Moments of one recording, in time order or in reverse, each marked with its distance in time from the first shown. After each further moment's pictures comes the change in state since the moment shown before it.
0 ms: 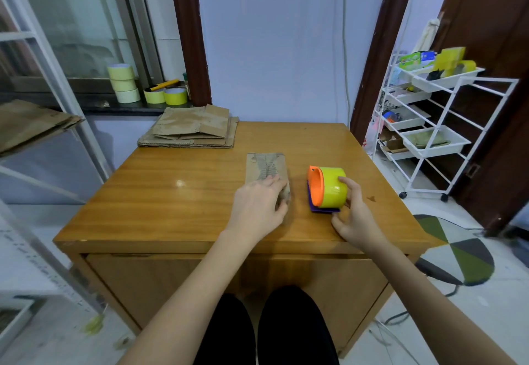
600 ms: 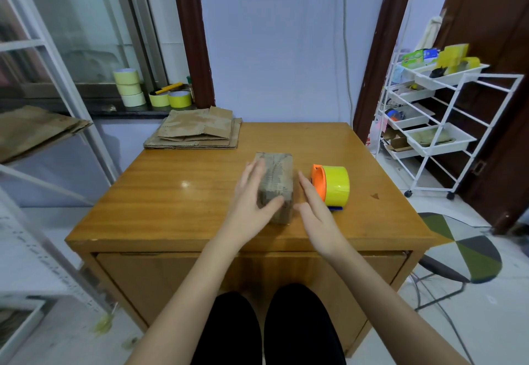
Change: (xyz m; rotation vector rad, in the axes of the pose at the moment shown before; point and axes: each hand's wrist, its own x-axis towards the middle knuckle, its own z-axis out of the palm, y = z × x) left_hand -0.019 -0.019 -0.002 -0.692 -0.027 -0.198; right_hand -0.012 -0.096 0.039 0.433 -0.099 0.070
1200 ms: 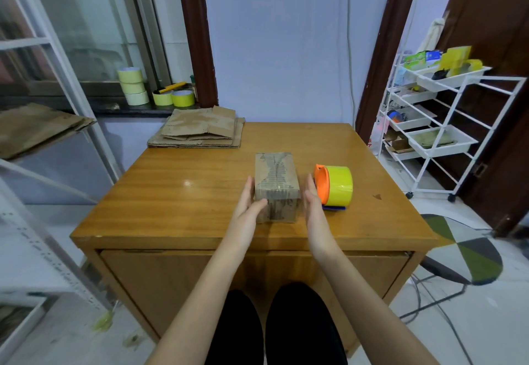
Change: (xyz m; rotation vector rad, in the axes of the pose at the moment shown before) left_hand -0.023 0.005 0.004 -0.680 0.049 -0.377; right_hand 0.015 0.013 0.027 0.460 0.116 0.190
